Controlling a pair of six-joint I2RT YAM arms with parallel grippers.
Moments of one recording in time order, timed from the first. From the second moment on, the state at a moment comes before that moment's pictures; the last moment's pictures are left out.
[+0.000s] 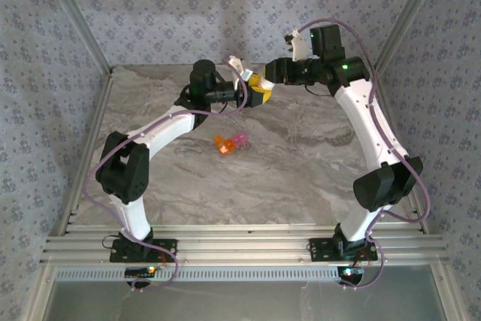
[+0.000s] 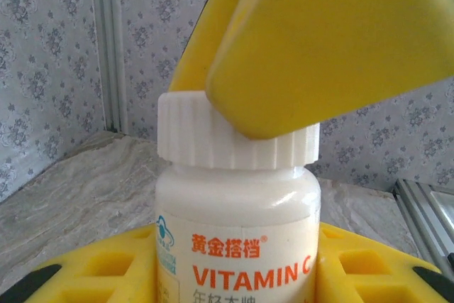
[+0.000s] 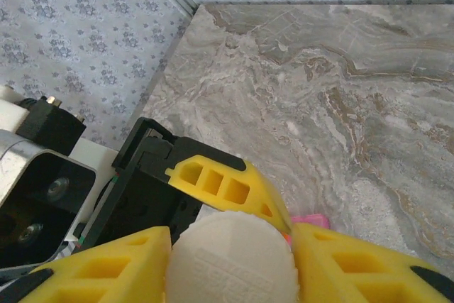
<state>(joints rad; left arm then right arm) -0.55 1.83 1.42 0.38 0.86 -0.10 0.30 1.69 1.92 -0.88 -0.57 0.26</state>
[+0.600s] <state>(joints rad) -0.68 1.83 1.32 0.39 0.36 0.14 0.41 1.61 1.72 -0.76 -0.13 0.72</state>
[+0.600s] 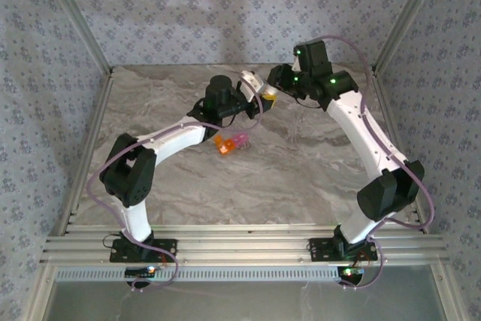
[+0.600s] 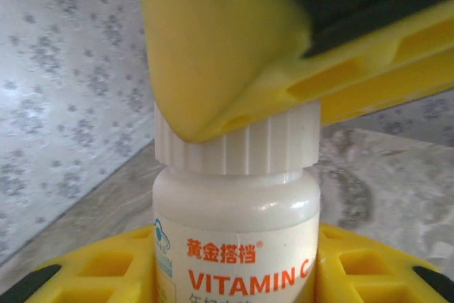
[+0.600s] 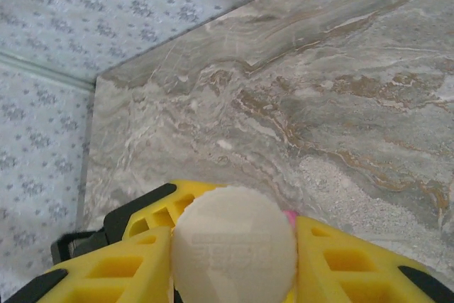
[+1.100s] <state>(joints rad) -0.65 1.82 1.31 0.49 0.31 0.10 0.29 1.56 1.72 -0.70 -0.29 0.77</state>
